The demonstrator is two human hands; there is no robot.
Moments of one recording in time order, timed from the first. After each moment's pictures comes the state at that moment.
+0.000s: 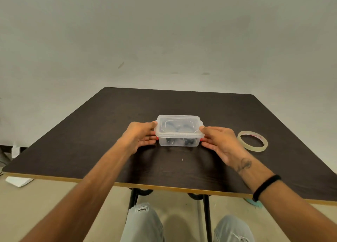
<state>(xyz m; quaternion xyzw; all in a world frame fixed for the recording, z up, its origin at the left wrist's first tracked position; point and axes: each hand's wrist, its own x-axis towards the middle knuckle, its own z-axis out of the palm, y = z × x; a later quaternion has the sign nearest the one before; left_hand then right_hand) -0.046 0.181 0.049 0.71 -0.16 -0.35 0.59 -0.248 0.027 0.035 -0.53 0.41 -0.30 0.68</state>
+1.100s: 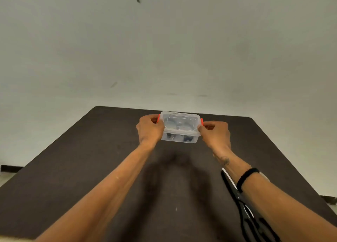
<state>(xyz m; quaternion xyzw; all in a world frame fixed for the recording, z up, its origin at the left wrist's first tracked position) -0.022 0.064 0.105 0.76 -0.24 -0.06 0.60 -0.178 -0.048 0.105 -0.71 0.43 -0.40 0.39</state>
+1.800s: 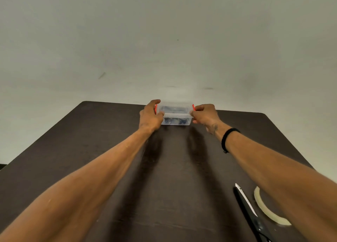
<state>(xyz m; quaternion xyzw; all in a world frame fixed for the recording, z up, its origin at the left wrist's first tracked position) 0.084 -0.047 0.060 0.80 -0.36 -0.06 0.48 -0.063 -0.192 0.076 -0.71 0.46 -0.28 0.46</state>
